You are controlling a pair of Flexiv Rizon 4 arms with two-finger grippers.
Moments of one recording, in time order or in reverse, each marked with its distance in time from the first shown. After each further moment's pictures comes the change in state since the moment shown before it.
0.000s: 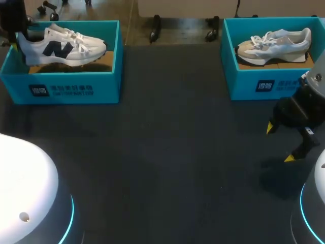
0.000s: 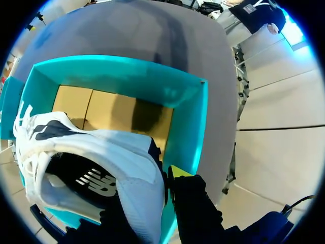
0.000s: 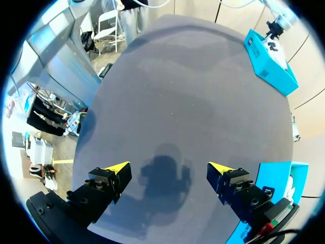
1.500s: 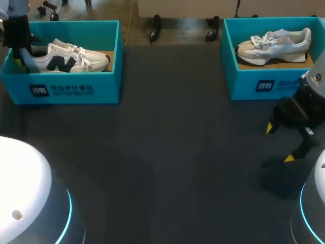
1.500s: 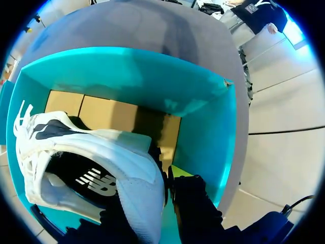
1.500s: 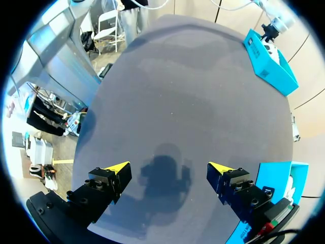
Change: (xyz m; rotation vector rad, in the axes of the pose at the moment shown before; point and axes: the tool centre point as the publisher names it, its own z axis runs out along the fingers) left arm -0.006 -0.016 0.046 0.027 -0.018 0.008; right arm 0.000 0.000 0.000 0.000 0.000 0.000
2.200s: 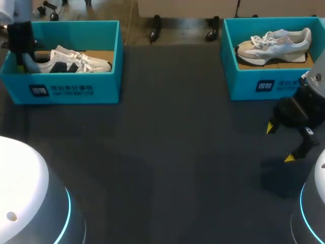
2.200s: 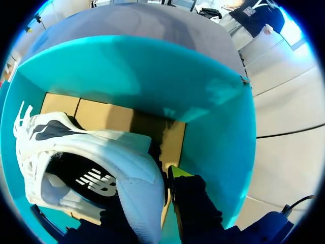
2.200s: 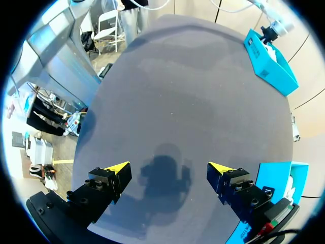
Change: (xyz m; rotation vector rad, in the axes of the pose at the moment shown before) left arm -0.004 -0.010 0.023 0.064 0.011 0.013; right arm 0.000 0.000 0.000 0.000 0.000 0.000
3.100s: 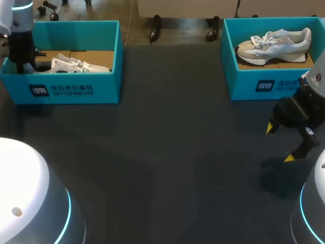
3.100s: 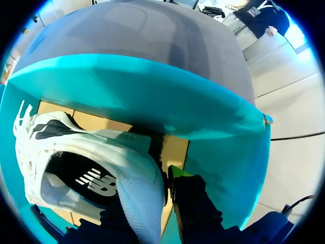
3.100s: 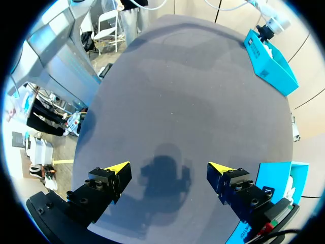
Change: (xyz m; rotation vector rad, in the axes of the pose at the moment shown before) left arm -0.003 -0.027 0.016 -0.024 0.005 -0.021; right arm 0.000 0.000 0.000 0.000 0.000 0.000
